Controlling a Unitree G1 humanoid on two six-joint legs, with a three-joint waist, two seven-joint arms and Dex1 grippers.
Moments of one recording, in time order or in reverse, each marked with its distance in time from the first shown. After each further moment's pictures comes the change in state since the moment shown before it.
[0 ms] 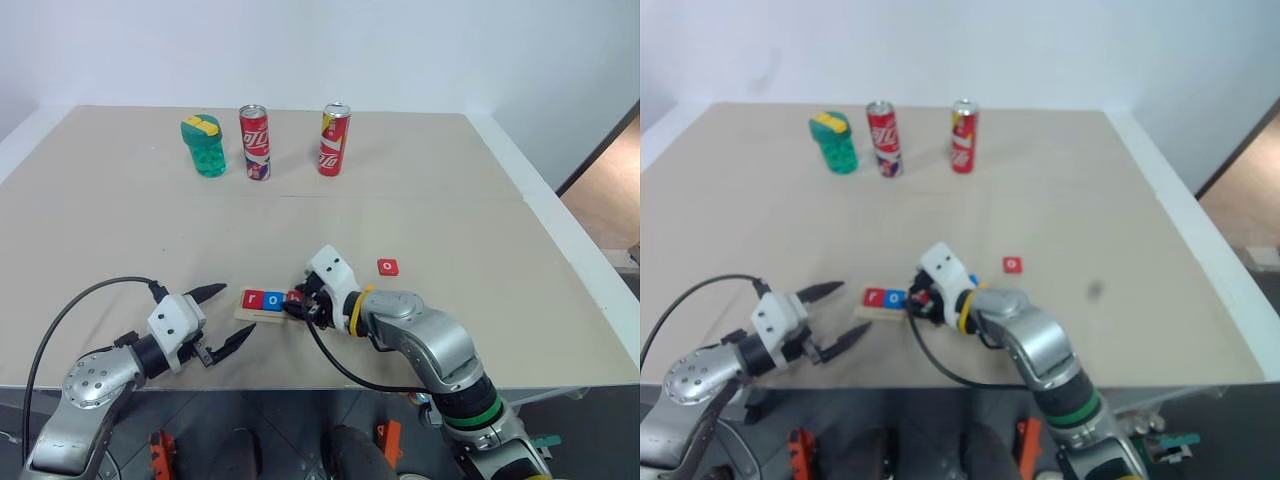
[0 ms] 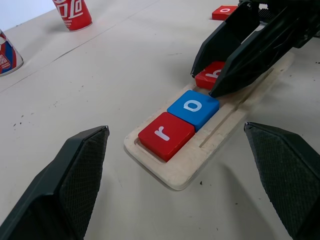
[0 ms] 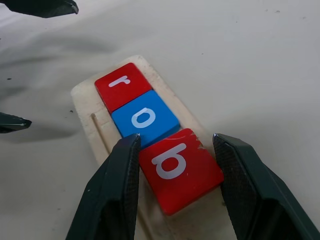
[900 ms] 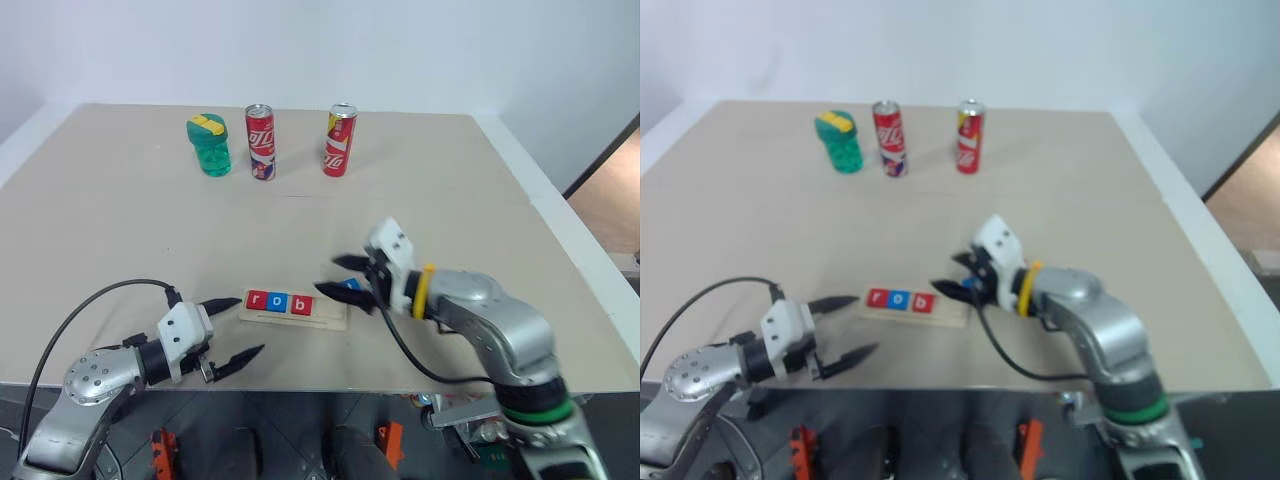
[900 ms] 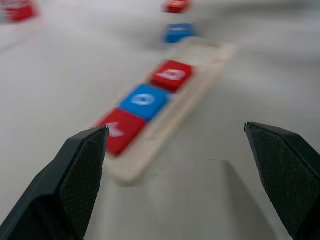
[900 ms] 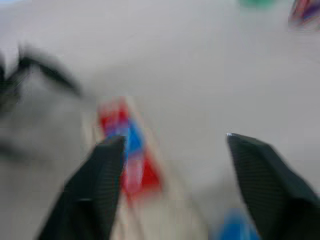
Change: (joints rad) left arm -0.006 0.081 -0.044 -0.036 -0.062 0.064 -0.149; right arm 0.089 -0.318 -0.212 -0.079 0.173 -0.182 0.339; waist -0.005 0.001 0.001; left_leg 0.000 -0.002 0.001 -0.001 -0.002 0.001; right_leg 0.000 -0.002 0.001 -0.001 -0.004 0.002
